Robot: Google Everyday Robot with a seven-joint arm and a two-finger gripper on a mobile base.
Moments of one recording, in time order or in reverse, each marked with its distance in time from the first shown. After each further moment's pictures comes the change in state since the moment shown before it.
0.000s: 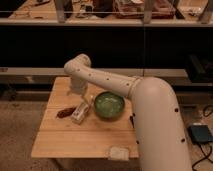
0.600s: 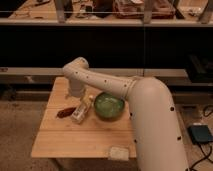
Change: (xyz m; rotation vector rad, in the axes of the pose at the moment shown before) arm -0.009 0.001 0.015 -0.017 -0.022 -0.012
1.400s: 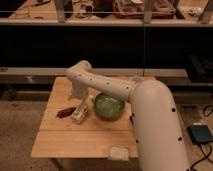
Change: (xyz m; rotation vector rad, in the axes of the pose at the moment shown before) arm 0.009 0.015 0.018 0.004 -0.008 0.040
